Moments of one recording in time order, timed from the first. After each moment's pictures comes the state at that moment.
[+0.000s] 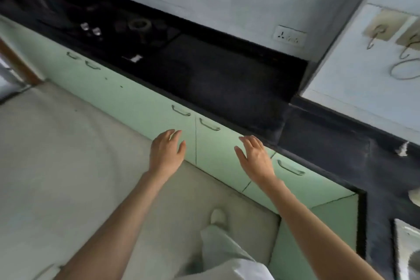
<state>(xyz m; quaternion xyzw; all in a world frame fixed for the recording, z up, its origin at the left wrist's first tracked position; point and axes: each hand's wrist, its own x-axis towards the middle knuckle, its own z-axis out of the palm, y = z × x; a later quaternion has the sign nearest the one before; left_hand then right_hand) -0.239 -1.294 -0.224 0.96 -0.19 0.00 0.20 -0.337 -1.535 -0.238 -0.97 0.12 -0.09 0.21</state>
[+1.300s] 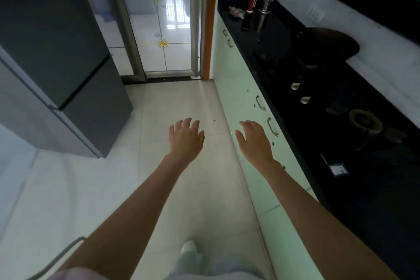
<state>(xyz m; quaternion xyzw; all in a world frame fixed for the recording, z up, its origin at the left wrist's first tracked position) 0.137 -0.841 -0.195 0.97 0.21 0.02 0.10 0.228 -1.023 -0.197 -0.94 -0.27 0.00 0.22</state>
